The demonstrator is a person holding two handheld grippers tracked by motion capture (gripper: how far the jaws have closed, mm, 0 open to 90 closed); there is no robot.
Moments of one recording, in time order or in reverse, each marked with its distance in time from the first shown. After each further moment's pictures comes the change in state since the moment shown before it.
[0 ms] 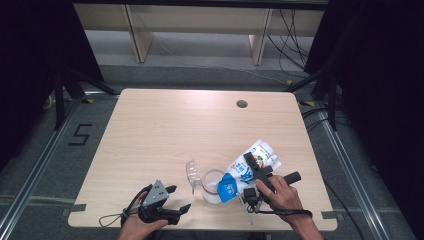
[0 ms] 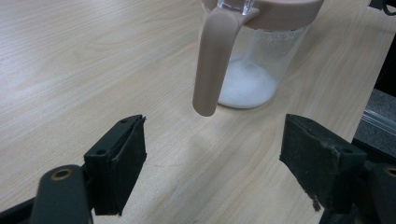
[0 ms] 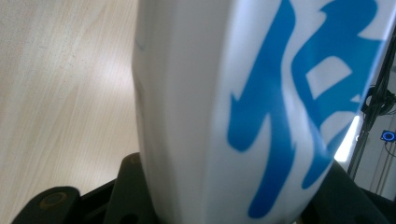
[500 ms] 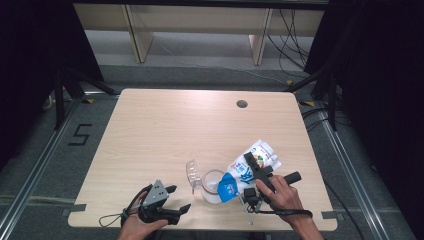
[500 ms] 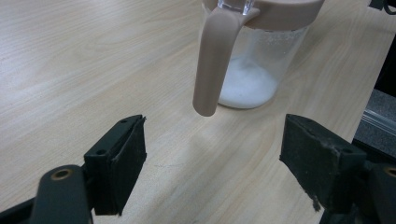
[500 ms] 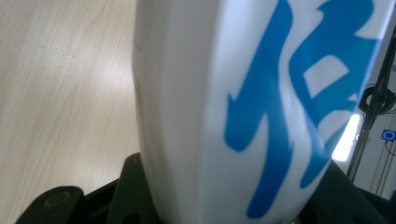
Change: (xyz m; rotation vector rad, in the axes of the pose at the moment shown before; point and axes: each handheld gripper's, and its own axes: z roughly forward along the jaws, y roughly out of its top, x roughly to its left) left arm 0.002 0.000 -0.001 0.024 0.009 0.016; right arm 0.002 -0.001 -0.001 0.009 0.006 0.035
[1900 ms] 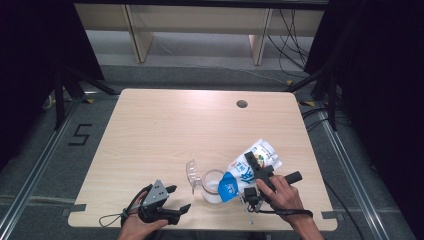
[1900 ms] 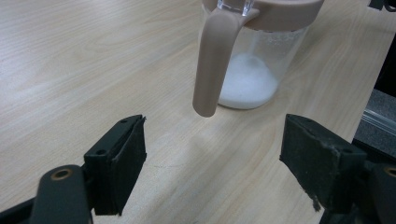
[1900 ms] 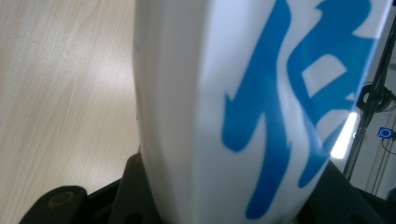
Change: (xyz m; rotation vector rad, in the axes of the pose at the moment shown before) left arm -0.002 0.000 0.001 -0.026 -0.011 -0.024; right arm -0.005 -0.001 0.000 0.001 -0.015 -0.040
